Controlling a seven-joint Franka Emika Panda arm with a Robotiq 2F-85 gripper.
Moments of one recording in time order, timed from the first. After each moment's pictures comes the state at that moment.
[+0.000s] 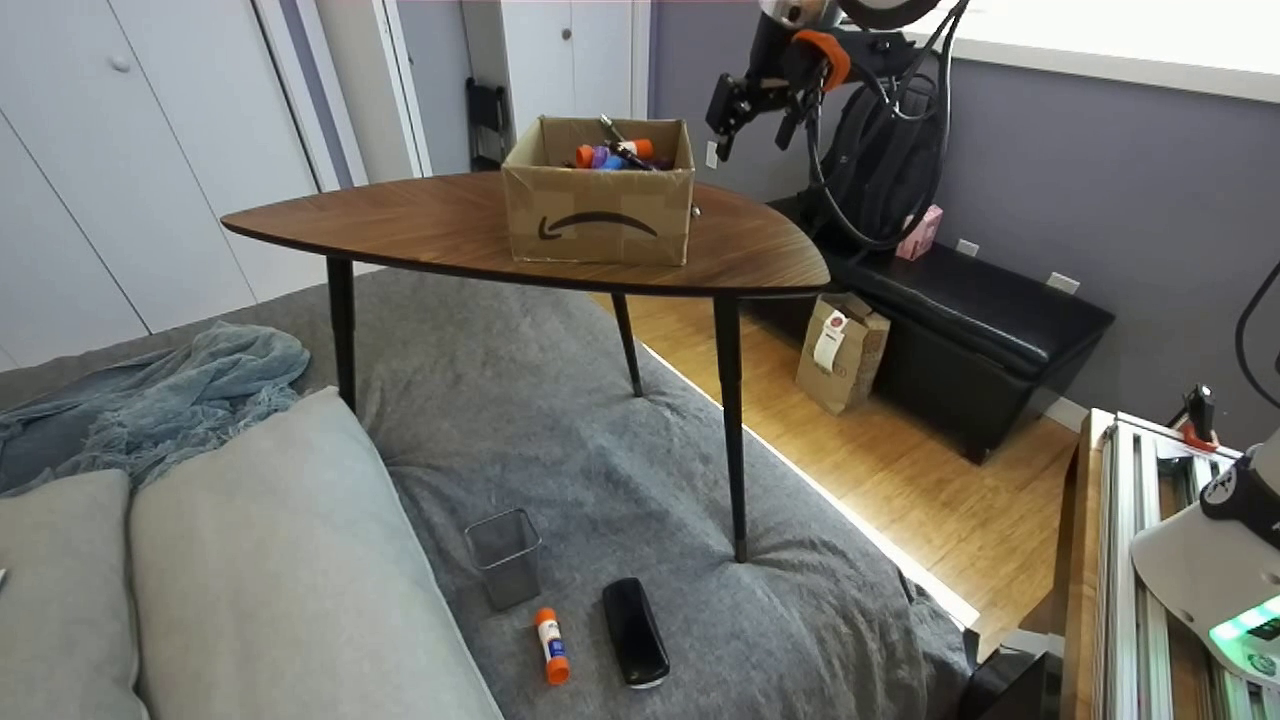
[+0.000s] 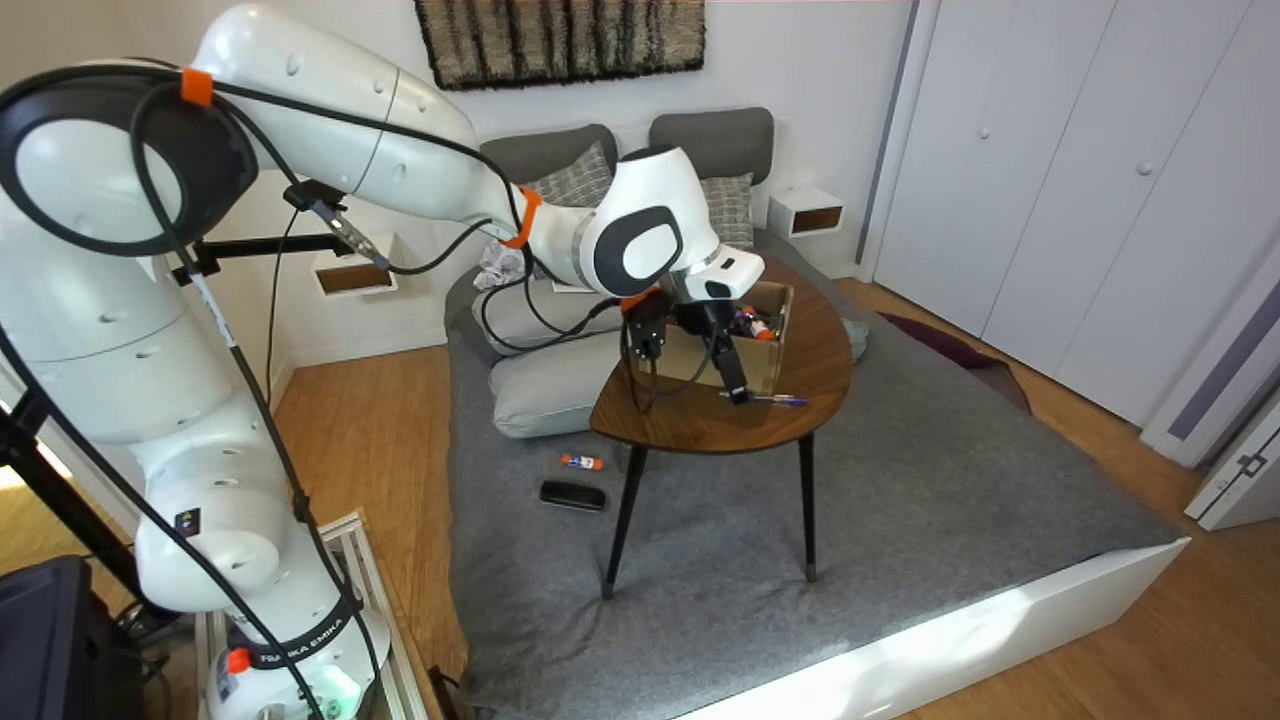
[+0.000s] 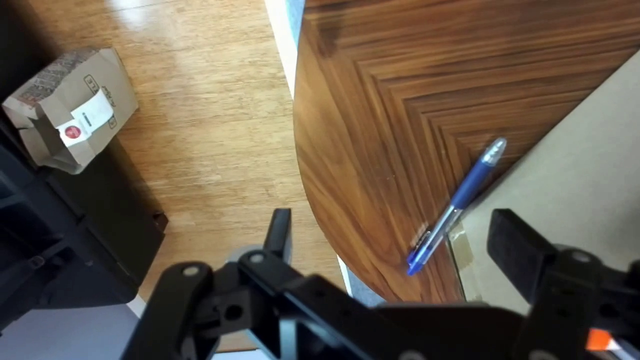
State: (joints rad) arm -0.08 0.00 -0.08 -2.17 -0.30 2.49 0.57
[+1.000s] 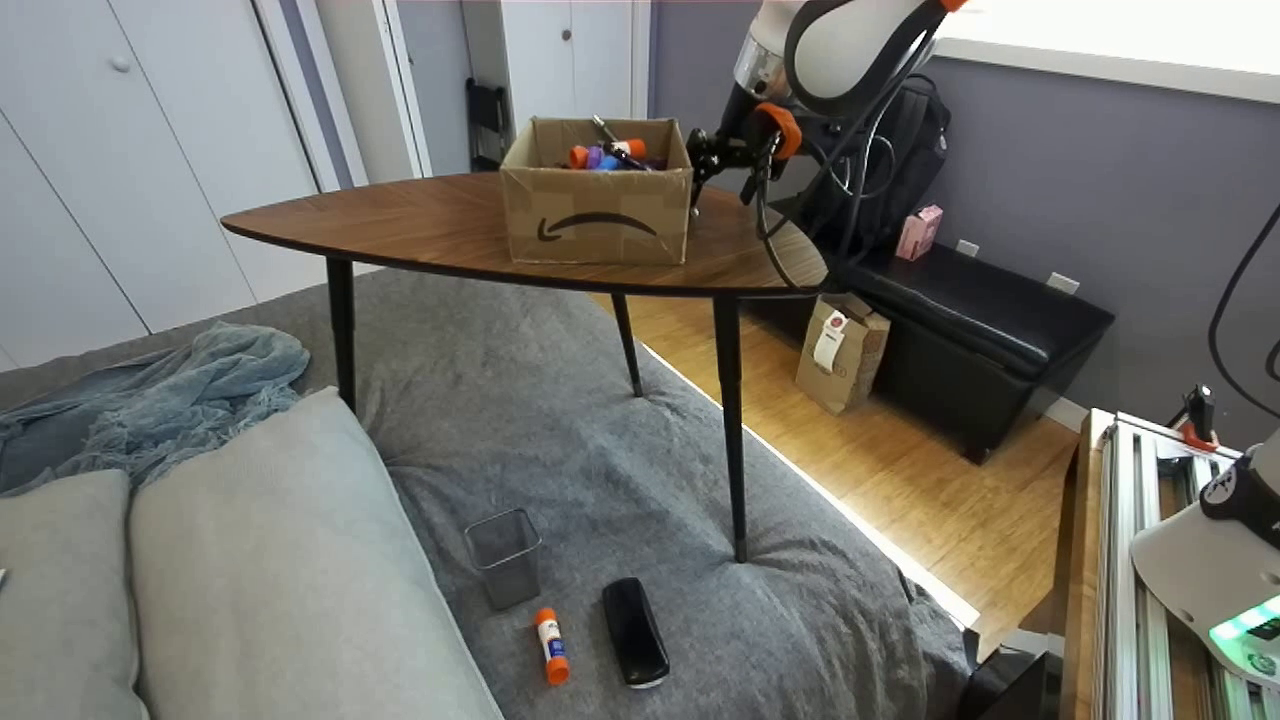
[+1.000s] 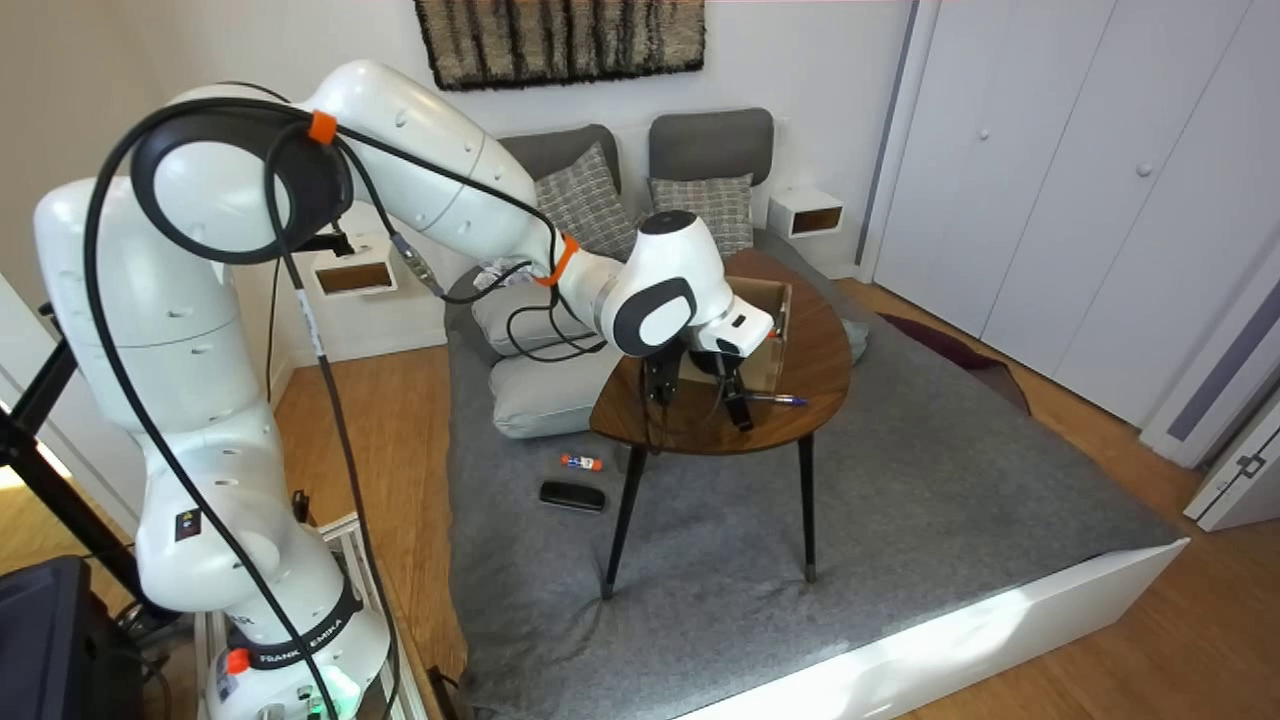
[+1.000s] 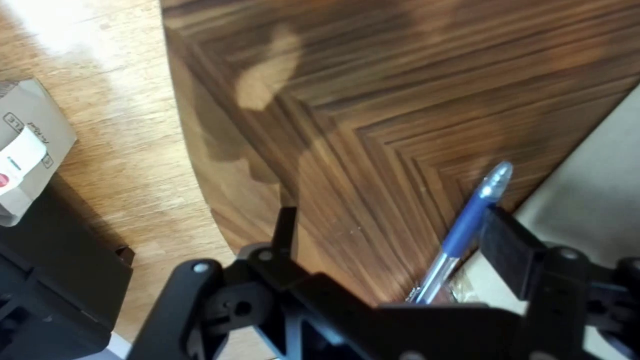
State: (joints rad) arm -0.08 0.17 -0.10 -2.18 -0.15 2.74 0.57
